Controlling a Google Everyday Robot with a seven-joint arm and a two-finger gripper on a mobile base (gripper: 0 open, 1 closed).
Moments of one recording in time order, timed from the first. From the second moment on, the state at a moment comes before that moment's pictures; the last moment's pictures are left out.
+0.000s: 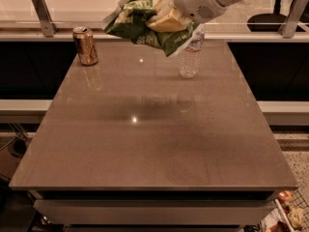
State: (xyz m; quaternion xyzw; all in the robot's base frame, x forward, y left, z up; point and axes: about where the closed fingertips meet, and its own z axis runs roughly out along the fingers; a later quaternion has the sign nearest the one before) arm 0.573 -0.006 1.047 -0.67 0.58 0.04 0.46
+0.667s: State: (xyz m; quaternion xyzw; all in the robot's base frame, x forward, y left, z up) arm 0.627 0.005 1.046 -0.67 0.59 0.01 0.45
